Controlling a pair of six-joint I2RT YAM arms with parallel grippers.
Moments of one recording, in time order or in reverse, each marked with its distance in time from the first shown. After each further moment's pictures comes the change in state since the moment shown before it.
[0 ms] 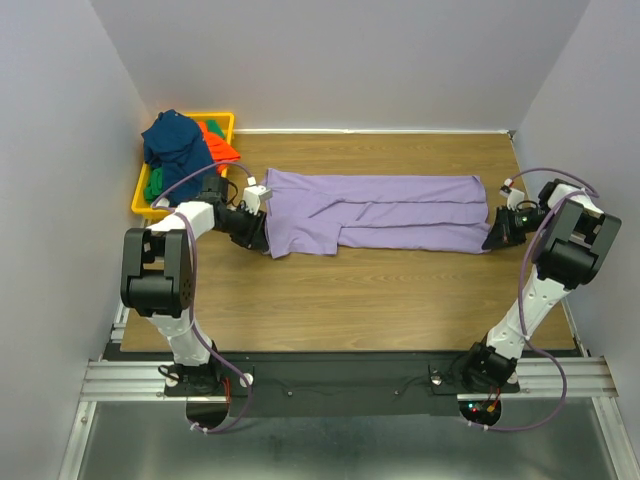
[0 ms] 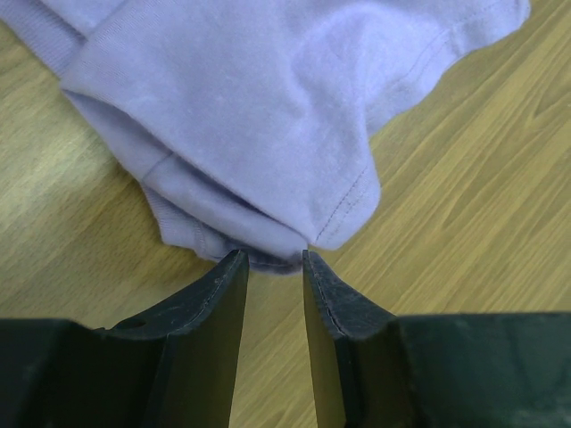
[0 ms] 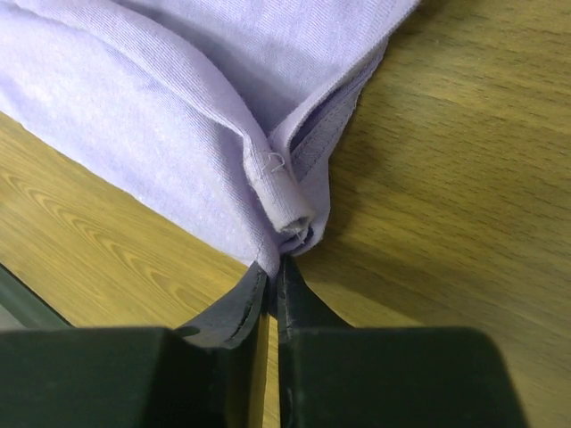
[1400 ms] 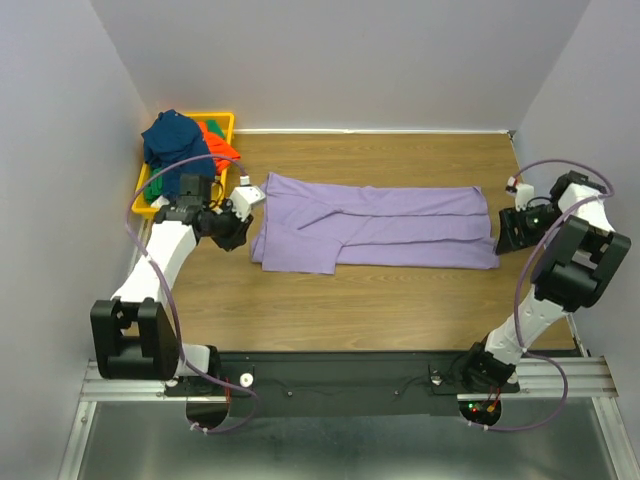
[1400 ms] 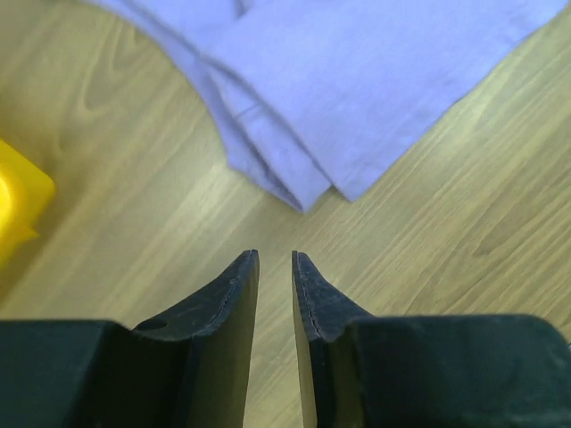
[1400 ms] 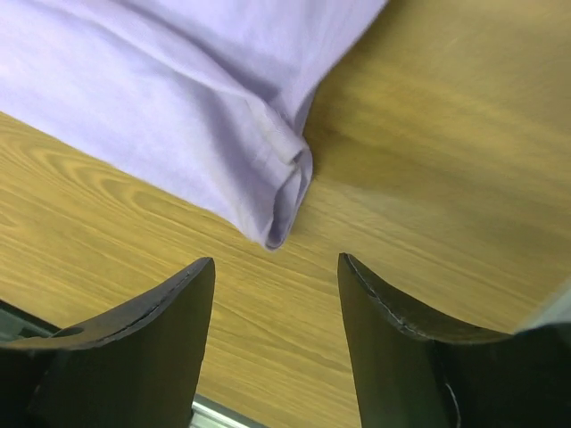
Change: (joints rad) left arm 0.025 -0.376 -0.046 -0.193 -0.187 0.257; right arm -0.011 -0.228 -0.087 -0.047 0.219 -0.176
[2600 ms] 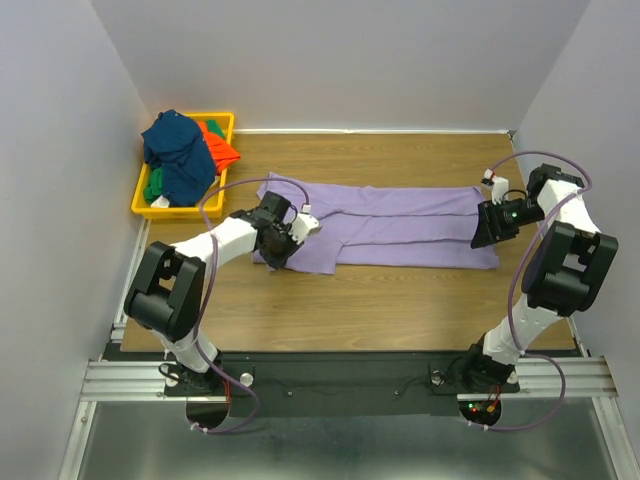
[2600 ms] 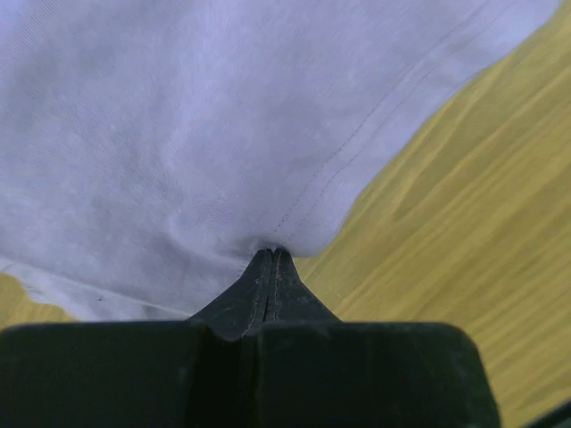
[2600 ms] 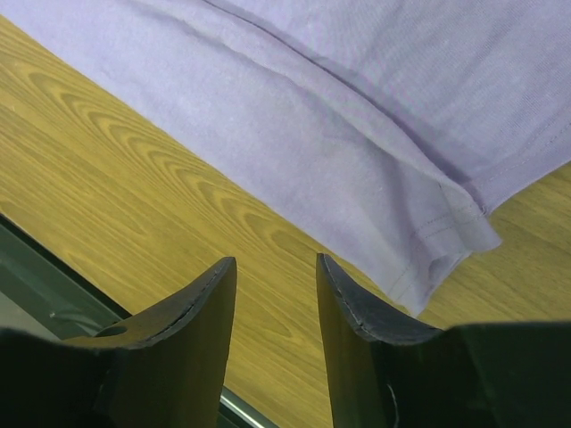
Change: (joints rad) left arm -0.444 0.256 -0.053 0.182 -0.290 -0.258; right arm 0.148 -0.093 -0.034 -0.057 -0.169 0.072
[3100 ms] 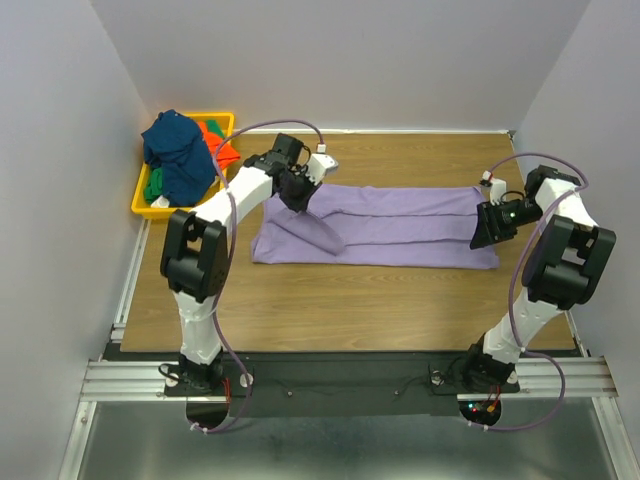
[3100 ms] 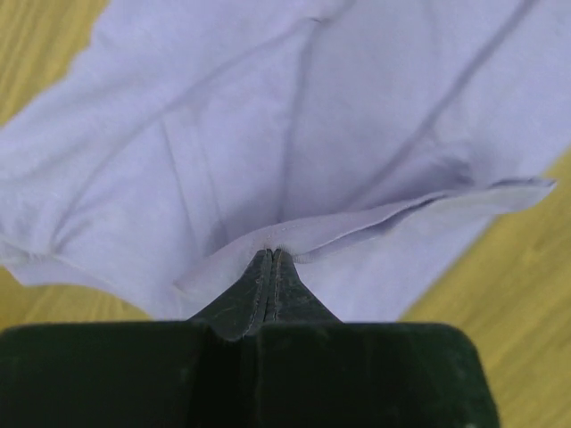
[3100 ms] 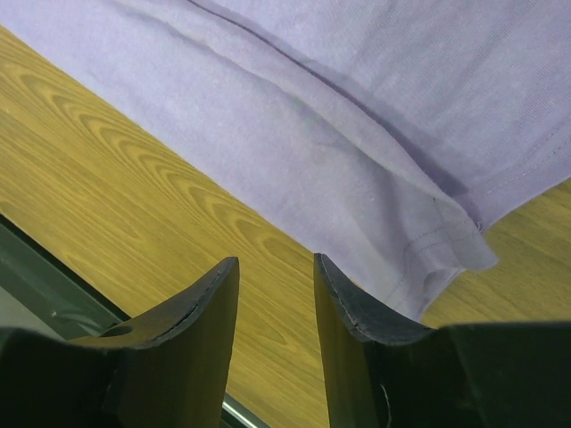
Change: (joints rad) left arm 0.040 0.286 0.616 -0.150 0.096 0.000; right arm 0.000 0.055 0.019 0.001 0.000 -0.001
